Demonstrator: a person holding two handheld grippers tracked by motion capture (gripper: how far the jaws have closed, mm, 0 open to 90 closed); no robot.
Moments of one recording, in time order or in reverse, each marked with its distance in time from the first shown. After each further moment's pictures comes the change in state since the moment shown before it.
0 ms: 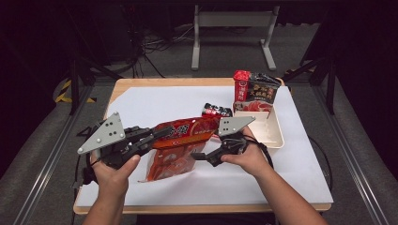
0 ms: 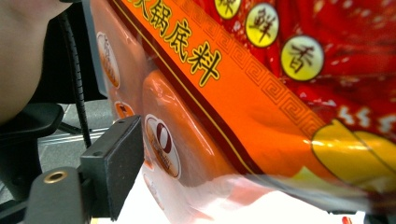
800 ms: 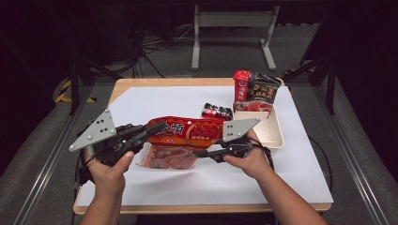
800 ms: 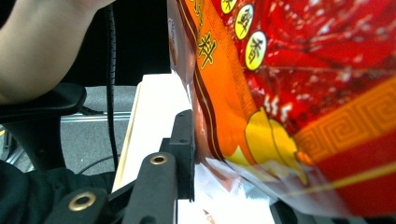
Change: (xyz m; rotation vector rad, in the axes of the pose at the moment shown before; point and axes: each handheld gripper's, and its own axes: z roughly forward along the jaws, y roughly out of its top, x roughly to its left) left arm 0.011 -0.005 -0.009 -0.035 0.027 -0.046; right arm 0.013 0.008 -0.016 0.038 0.061 -0.080
